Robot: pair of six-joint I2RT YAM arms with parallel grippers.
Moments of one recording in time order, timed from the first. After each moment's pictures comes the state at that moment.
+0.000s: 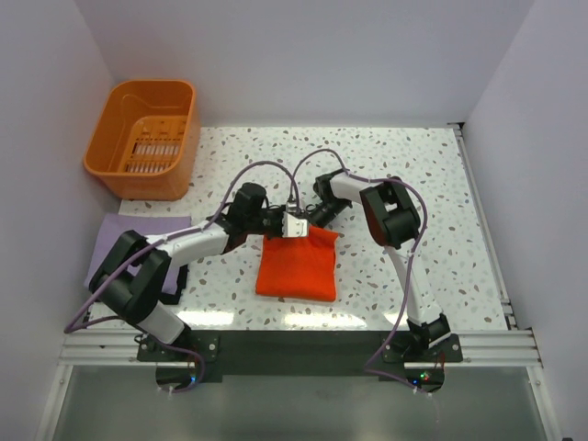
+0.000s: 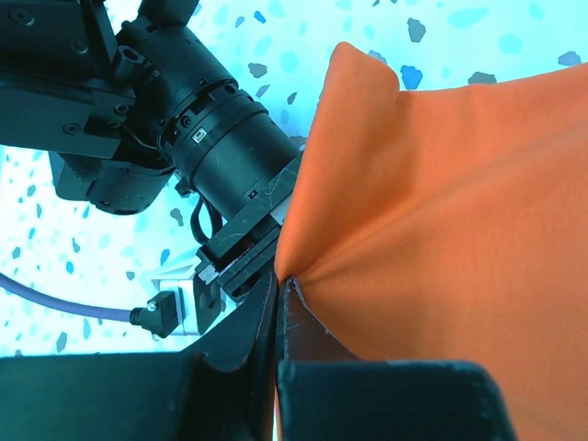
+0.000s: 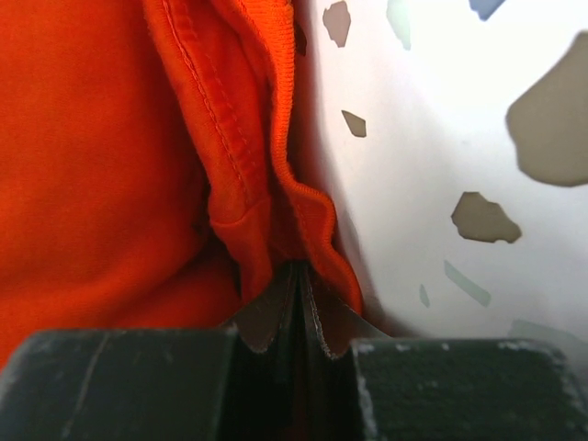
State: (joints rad) left arm -0.60 1.57 0.84 0.13 0.56 0.89; right arm 0.48 2.48 1.78 -1.15 -1.07 -0.35
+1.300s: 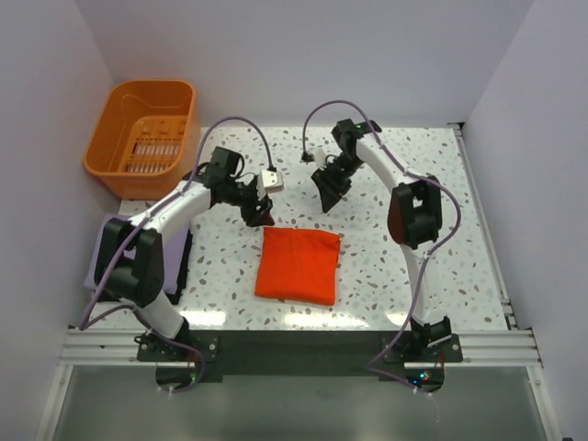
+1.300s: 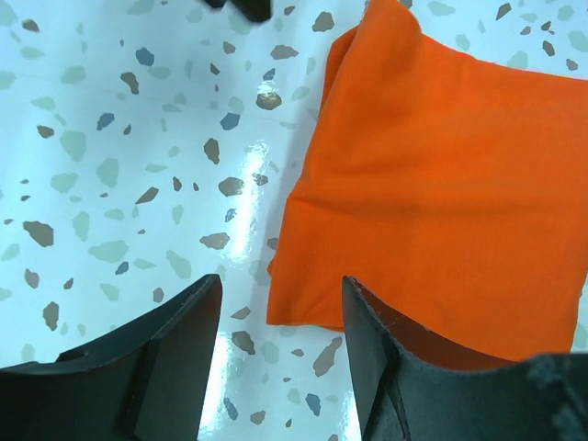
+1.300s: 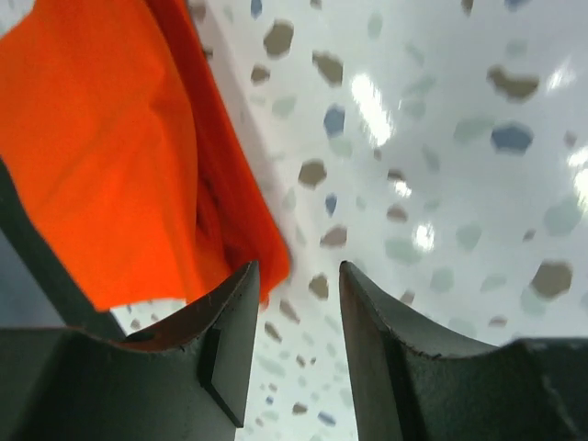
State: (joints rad) left arm -0.34 1.62 1.16 -0.50 0.78 0.77; right arm 0.38 2.38 2.20 -1.34 -0.57 -0.60
